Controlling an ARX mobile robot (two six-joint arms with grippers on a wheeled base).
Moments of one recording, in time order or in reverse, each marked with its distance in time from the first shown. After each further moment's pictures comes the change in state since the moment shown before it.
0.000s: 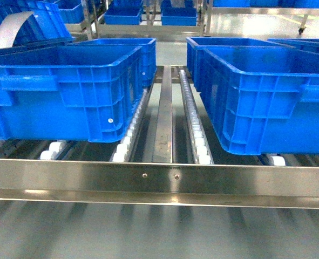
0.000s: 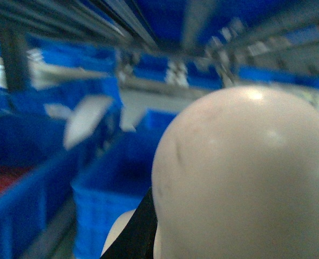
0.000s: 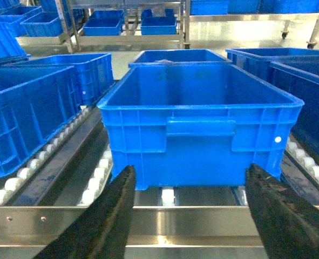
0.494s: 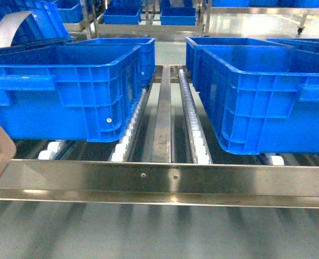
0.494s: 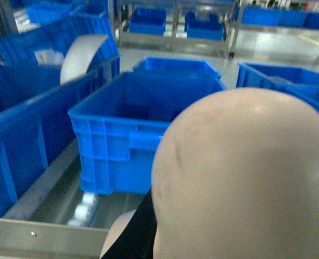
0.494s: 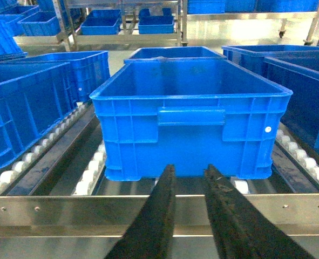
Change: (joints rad) left arm 0.000 -0.082 -0.241 0.059 0.016 0.058; right arm -0.063 -0.114 -0.056 -0.056 -0.063 -0.003
